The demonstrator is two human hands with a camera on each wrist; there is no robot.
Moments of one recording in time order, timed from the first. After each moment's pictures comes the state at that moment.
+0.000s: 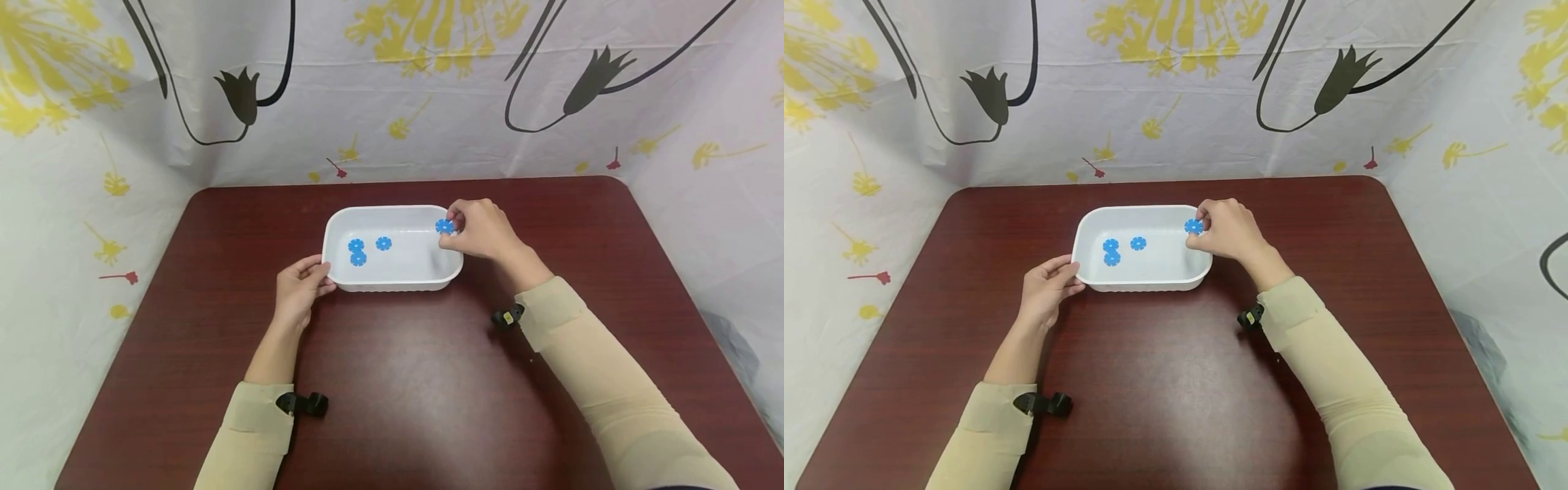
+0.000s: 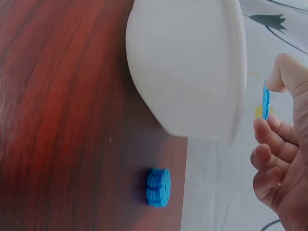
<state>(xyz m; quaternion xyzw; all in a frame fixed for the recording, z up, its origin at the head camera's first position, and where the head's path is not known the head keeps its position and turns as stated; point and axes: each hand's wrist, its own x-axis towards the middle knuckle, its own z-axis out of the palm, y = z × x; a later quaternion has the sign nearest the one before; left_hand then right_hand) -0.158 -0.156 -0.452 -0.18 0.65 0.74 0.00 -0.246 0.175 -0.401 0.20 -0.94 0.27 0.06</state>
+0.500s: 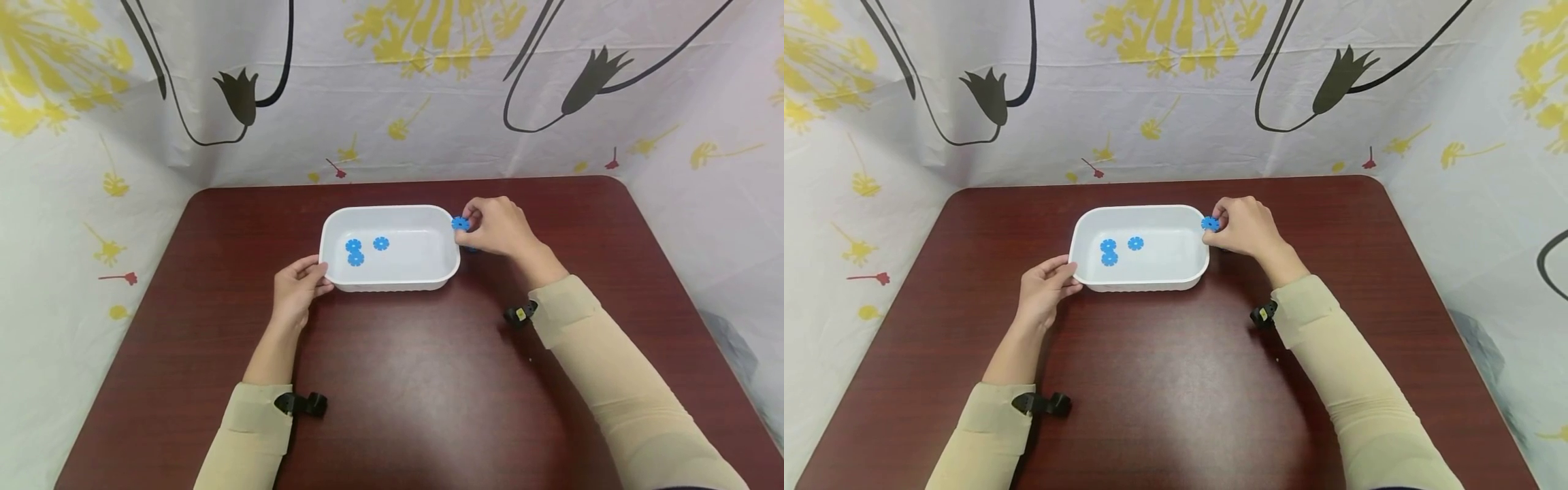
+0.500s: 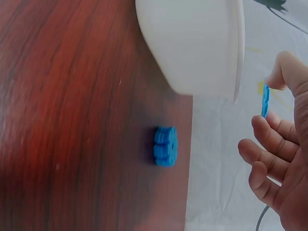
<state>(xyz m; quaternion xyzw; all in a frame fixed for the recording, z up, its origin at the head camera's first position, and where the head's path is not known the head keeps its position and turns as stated) -0.157 -0.157 -0.450 -0.19 0.65 0.73 0.00 -0.250 0.205 -0.405 0.18 -0.95 0.26 0.06</state>
